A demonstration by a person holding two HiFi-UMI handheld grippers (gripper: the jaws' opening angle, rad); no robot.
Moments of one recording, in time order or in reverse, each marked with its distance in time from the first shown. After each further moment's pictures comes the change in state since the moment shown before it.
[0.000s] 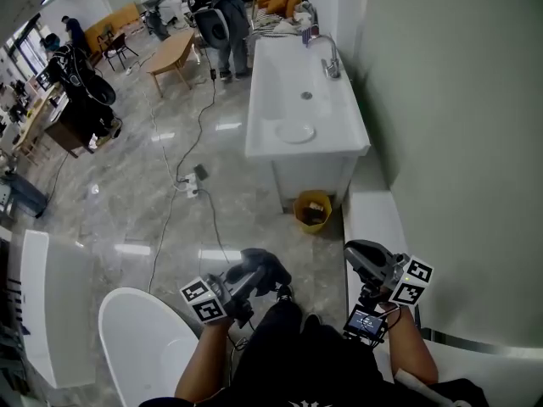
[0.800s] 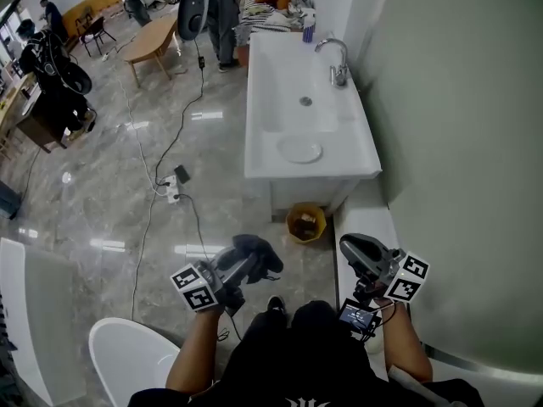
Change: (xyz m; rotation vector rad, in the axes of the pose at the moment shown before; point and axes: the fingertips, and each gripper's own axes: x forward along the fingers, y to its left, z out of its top) left arm 0.029 0.170 0.116 -0.051 -0.016 -0.057; right arm 0.159 -0.104 0.034 -0.017 0.057 -0.089
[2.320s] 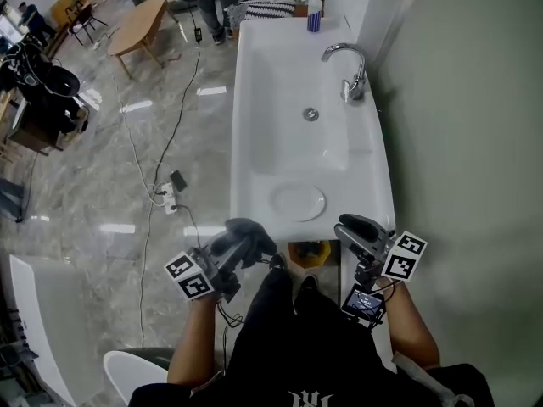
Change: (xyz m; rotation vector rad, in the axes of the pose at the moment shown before) left arm 0.197 0.249 0.122 -0.010 0.056 0.135; right arm 0.133 -0.329 0.087 0.155 0.140 -0.071
